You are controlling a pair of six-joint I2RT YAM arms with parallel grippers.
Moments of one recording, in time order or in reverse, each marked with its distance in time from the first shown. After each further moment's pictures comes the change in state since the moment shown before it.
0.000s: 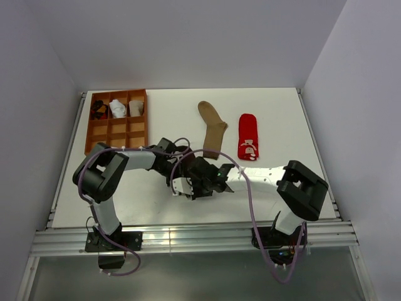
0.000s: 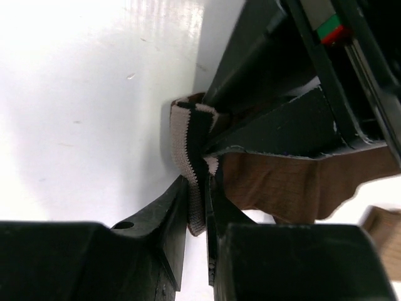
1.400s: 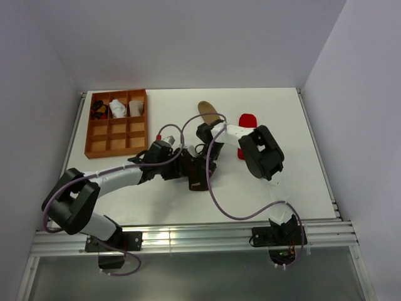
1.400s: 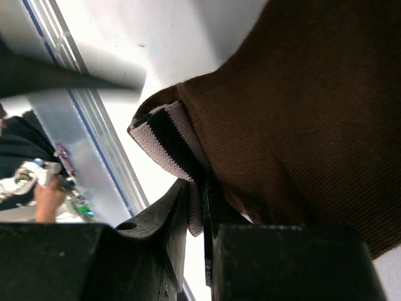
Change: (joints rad) left arm -0.056 -0.371 -0.204 0.249 -0.533 0.053; right arm -0.427 0.616 0.702 -0.826 -0.626 0.222
